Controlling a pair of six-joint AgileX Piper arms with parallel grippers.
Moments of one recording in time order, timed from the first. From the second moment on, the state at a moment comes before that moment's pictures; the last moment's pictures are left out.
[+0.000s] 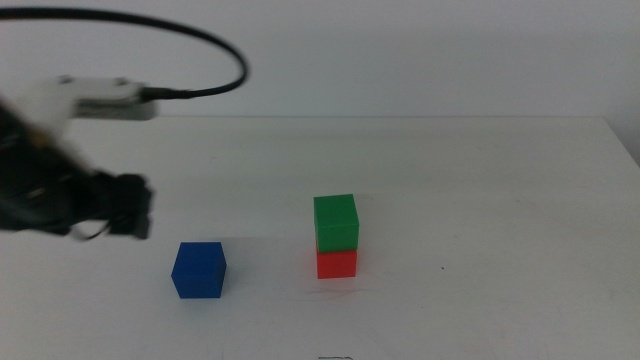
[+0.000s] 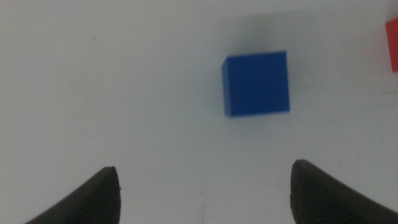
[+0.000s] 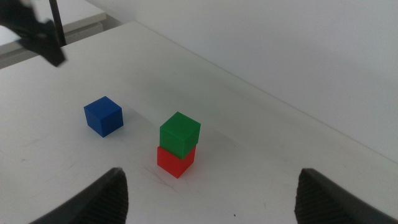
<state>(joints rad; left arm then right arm) -0.22 1.26 -1.04 0.02 1.02 -0.12 0.46 0.56 -0.90 0.23 0.79 -0.35</state>
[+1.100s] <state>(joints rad) -0.29 1.87 -1.24 -0.08 0.95 -0.08 0.46 0.56 -0.90 0.23 0.79 -0.35</state>
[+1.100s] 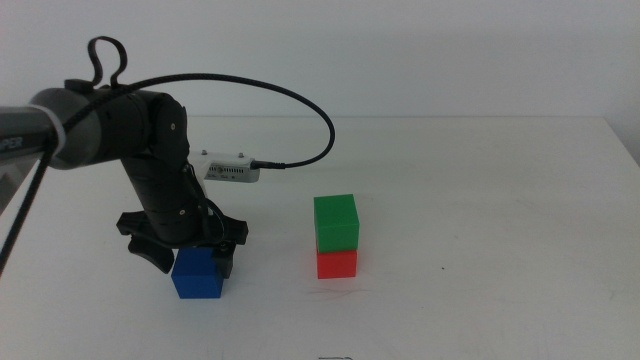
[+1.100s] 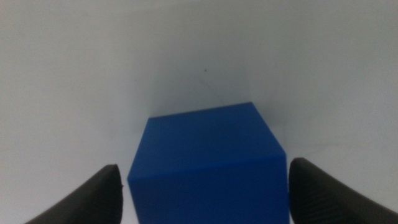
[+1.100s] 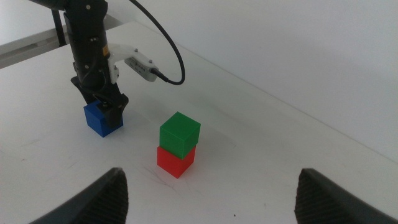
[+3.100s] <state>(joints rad) -0.70 2.02 -1.87 0.10 1.24 -0.68 0.46 0.56 -0.90 0.23 0.79 -0.35</state>
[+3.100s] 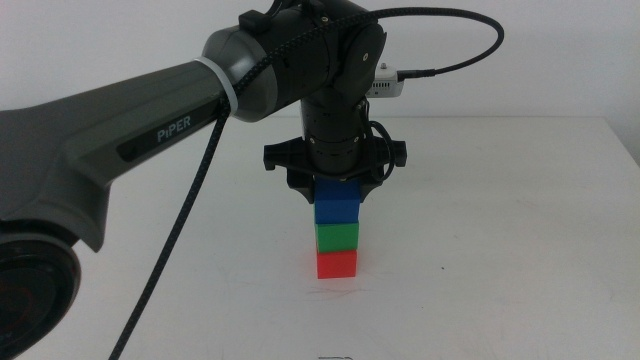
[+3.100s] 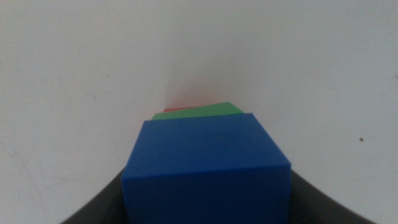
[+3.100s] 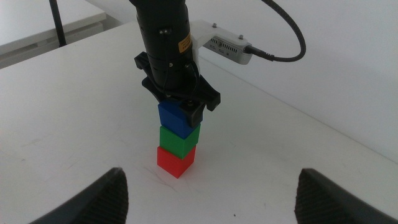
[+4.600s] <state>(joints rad) -0.23 1.02 -1.45 0.17 1.07 -0.11 0.46 0.56 -0.90 0.22 0.79 -0.35</state>
